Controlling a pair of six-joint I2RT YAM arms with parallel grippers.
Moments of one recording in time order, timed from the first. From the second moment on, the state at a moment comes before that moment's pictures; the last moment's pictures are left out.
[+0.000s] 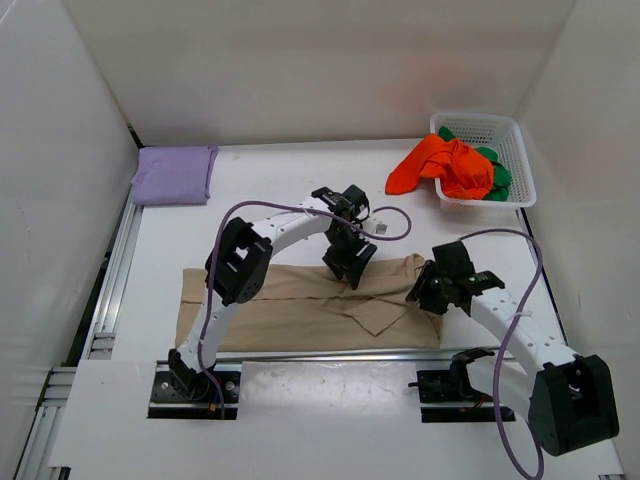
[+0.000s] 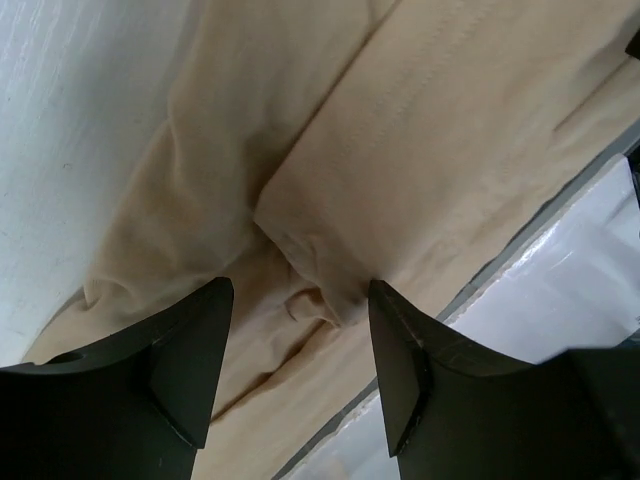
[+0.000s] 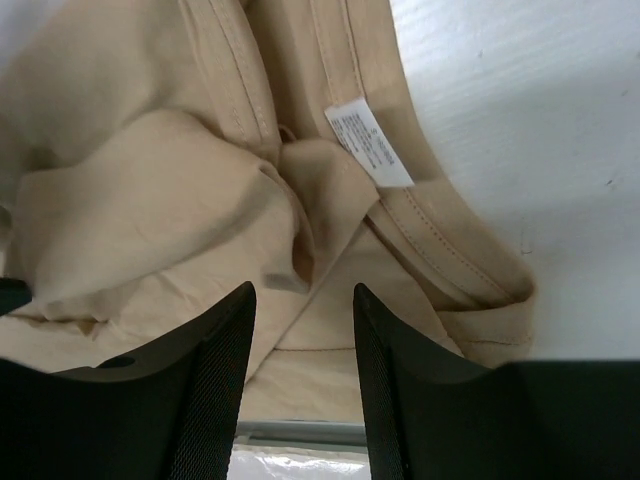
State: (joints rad) left arm -0.79 2.24 1.86 -1.02 0.44 0.00; right arm 0.32 1.01 0.53 -0.60 -0.03 0.75
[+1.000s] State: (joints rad) left arm -0.80 2.34 1.95 -1.05 0.54 -0.01; right arm 0.32 1.10 0.50 -0.53 -0.08 0.76
